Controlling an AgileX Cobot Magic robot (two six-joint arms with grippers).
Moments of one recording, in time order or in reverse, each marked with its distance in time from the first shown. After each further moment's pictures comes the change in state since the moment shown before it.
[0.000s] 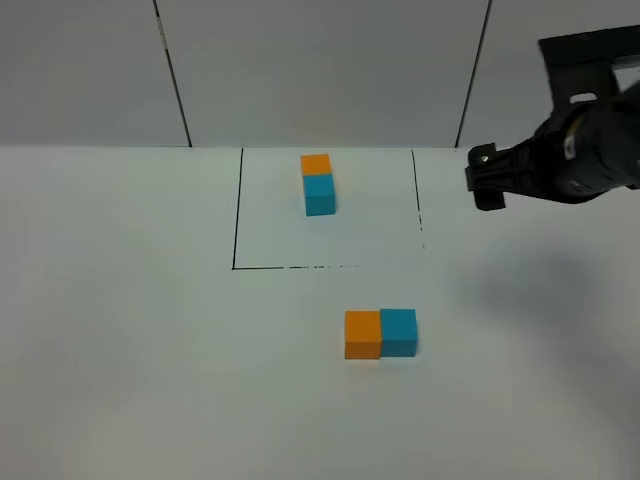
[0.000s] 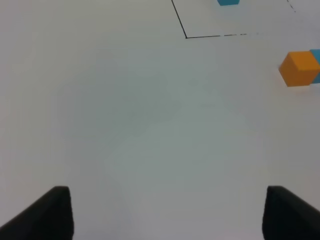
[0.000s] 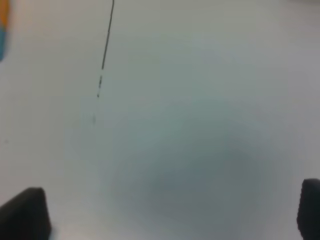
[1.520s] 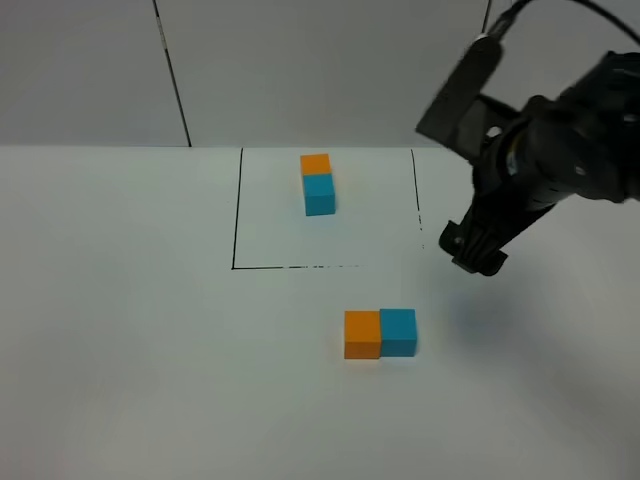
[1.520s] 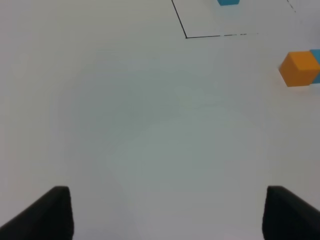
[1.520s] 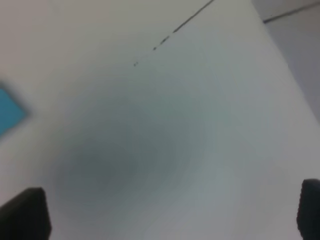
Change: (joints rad) left arm 0.000 0.000 0.000 0.000 0.000 -0.001; right arm 0.145 0.113 -0.122 0.010 0.162 -0.817
